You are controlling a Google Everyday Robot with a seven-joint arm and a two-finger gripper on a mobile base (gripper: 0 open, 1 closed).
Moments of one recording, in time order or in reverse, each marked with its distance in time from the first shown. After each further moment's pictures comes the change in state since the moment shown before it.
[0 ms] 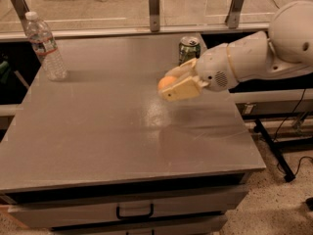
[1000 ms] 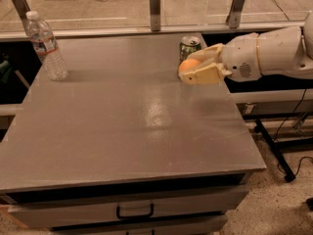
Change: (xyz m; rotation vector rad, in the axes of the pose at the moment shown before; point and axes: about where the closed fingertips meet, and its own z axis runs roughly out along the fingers) arm -0.001 -0.046 -0.053 0.158 -0.103 -0.039
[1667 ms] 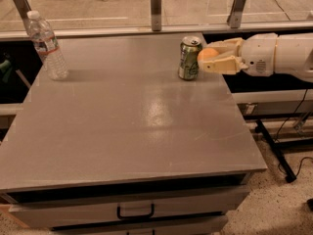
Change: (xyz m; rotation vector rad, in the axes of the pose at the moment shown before) arm 0.025 -0.071 -0.024 0.091 -0.131 -0.008
